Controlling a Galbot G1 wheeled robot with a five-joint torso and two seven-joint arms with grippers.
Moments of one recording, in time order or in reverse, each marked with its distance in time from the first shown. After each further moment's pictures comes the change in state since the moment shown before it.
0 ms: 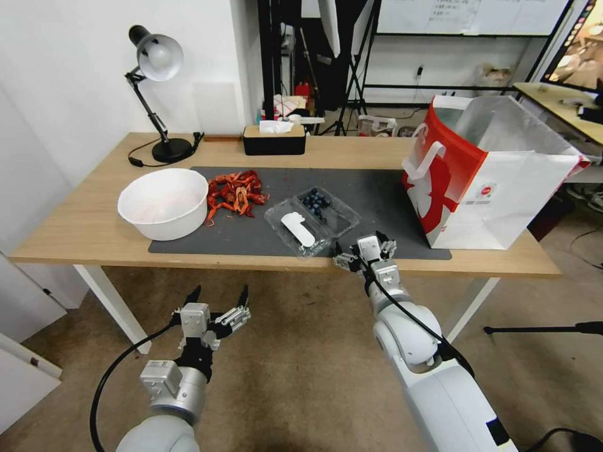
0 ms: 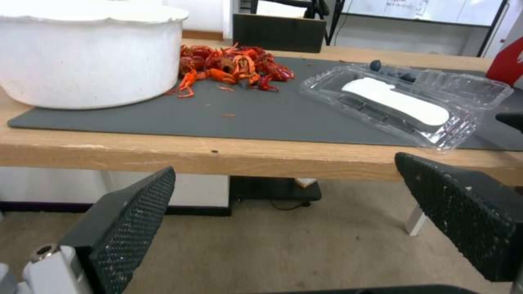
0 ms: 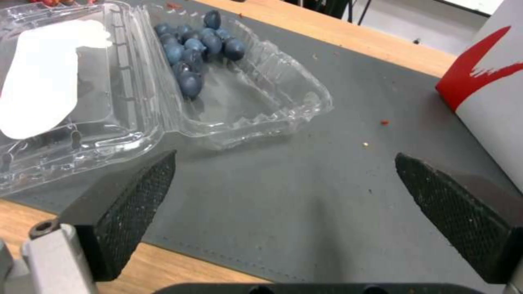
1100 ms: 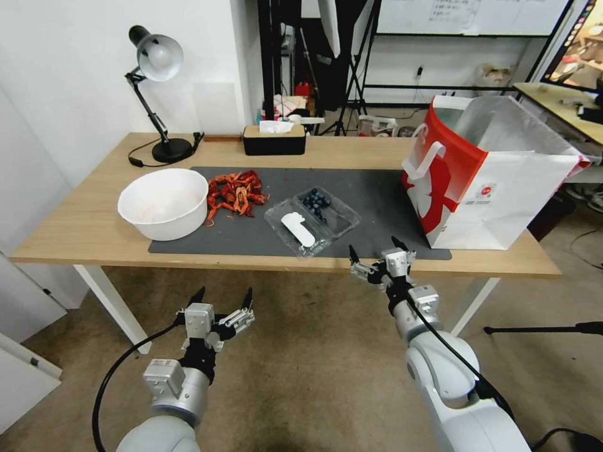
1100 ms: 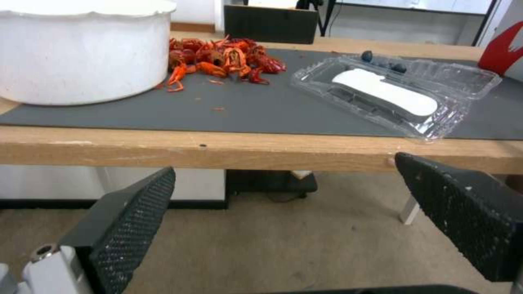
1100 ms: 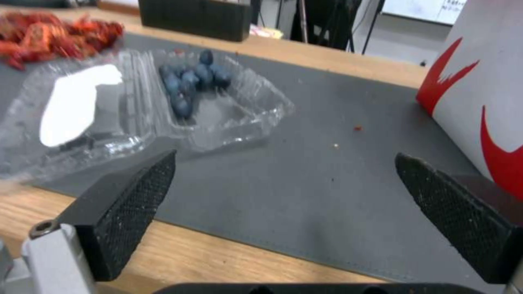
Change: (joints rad) left arm 0.004 0.004 0.013 -0.019 0.010 0.040 -0.002; right arm -0.156 -0.023 0.137 0.065 0.064 0.220 -0.116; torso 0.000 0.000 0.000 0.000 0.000
